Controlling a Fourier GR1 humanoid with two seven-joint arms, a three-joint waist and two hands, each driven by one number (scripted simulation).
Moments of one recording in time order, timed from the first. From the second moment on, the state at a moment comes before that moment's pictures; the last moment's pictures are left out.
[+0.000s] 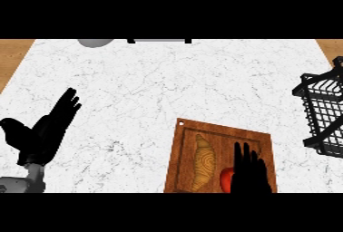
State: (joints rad) left arm -0.07 0.45 -0.15 -1.54 0.35 0.14 0.13; right arm 0.22 -0.05 0.63 -1.89 1.33 0.11 1.01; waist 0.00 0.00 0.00
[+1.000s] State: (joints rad) left arm -0.08 0.38 -0.09 -1.52 0.28 0.09 0.16; right arm 0.23 -0.28 0.48 -1.84 1.14 0.19 0.76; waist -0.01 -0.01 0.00
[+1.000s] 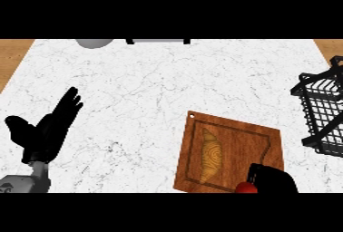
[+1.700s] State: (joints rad) left arm -0.05 0.38 -0.07 -1.52 0.29 0.10 0.15; right arm 0.16 -0.67 0.05 -1.81 0.83 0.02 0.22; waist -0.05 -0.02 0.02
